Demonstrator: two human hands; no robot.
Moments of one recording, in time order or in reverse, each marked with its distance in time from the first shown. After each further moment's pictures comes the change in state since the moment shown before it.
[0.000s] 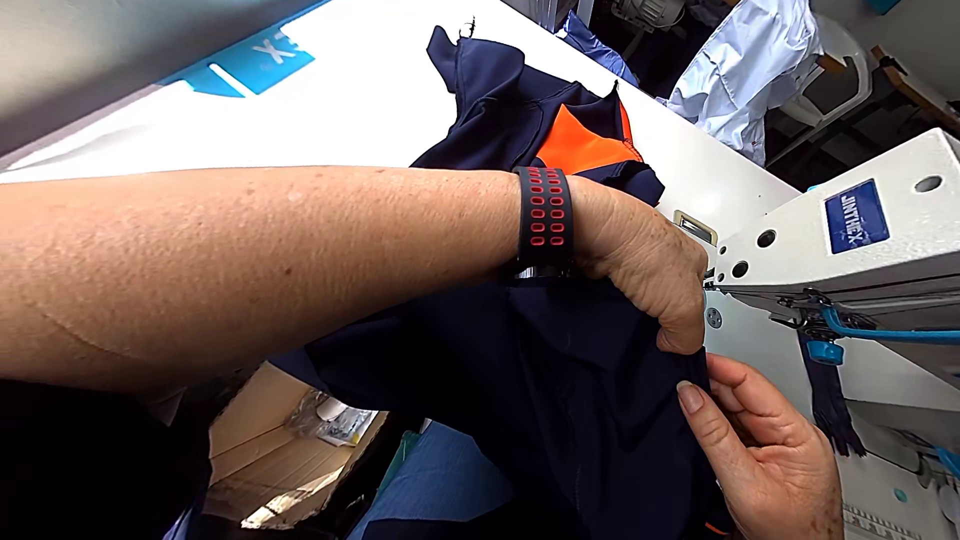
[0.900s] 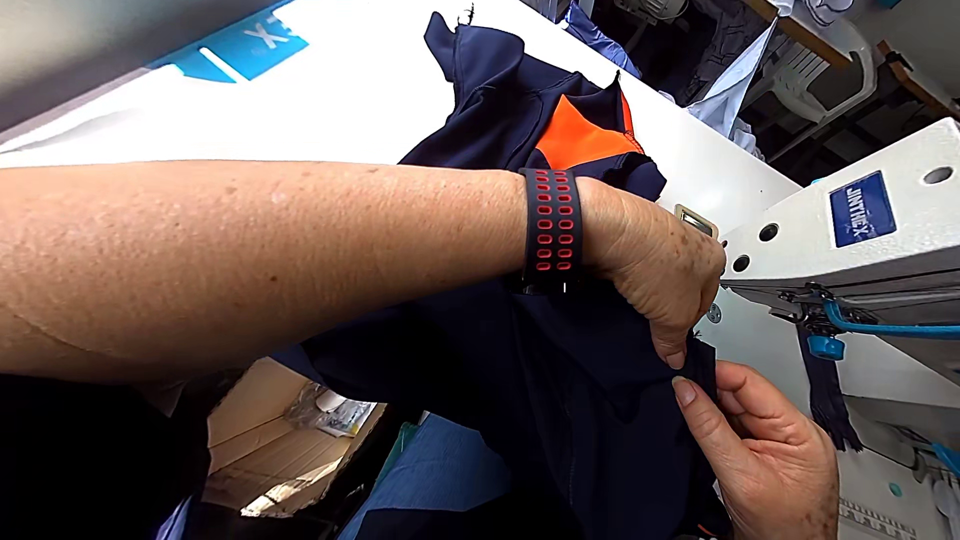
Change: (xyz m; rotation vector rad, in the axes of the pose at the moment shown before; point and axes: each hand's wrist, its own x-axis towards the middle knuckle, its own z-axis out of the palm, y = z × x) left_hand 0.006 0.007 0.004 0.257 0.049 0.068; right_hand -0.003 0.008 0.003 0.025 0.069 -0.003
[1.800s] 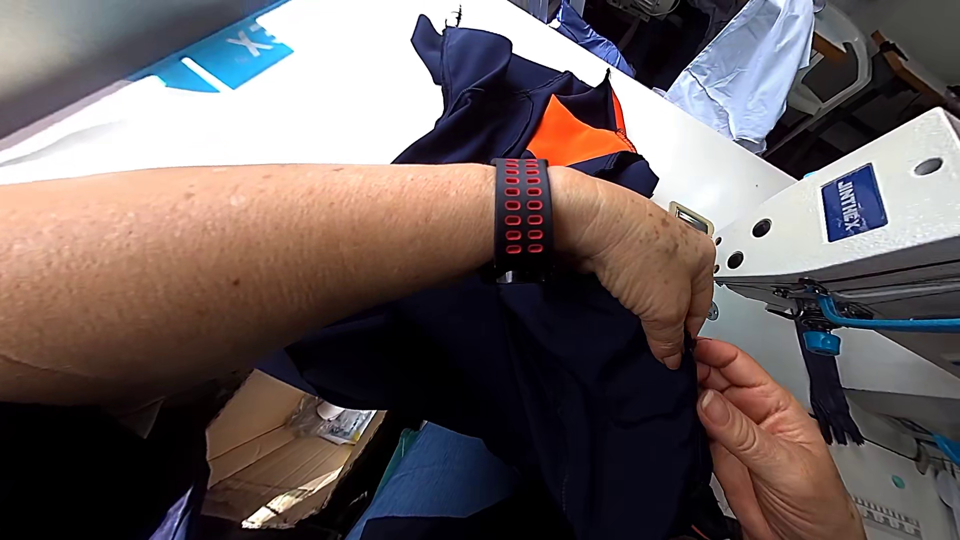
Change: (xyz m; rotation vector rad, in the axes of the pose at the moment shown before) left_hand -0.002 -0.011 0.000 -0.173 0.017 0.158; right_hand 0.008 0.003 -0.014 0.743 -0.189 0.355
